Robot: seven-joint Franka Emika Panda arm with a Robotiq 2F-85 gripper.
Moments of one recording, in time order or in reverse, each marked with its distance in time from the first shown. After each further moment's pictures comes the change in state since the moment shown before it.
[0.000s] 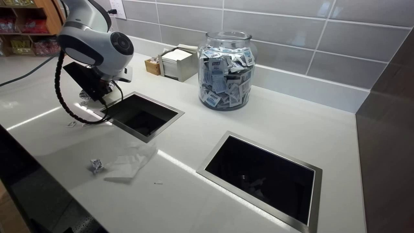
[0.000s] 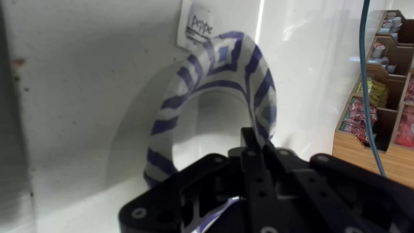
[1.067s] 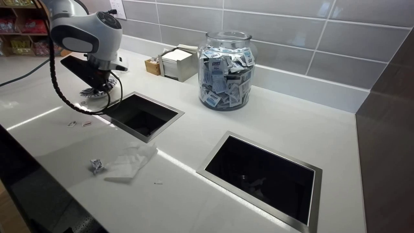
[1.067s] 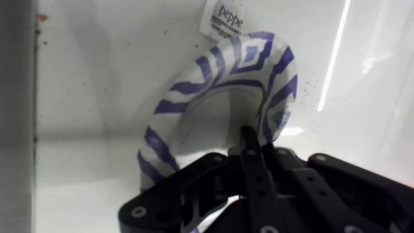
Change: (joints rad) arm 0.135 -0.007 -0.005 0.037 -0.319 0.179 0.275
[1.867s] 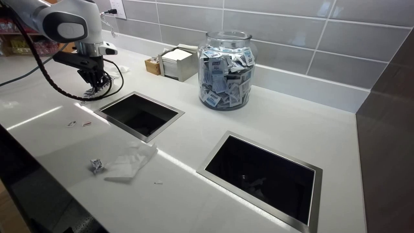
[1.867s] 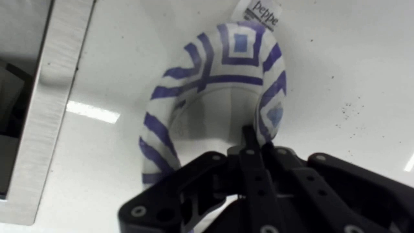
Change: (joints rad) arm 0.073 -0.028 0.048 0.003 -0.517 0.121 0.330
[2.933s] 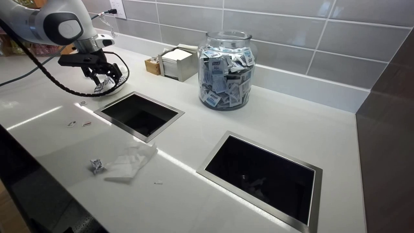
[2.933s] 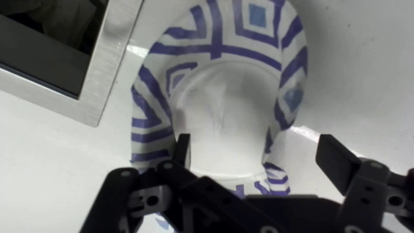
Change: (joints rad) arm 0.010 -0.009 0.001 -0.046 -0.314 0.260 0.170
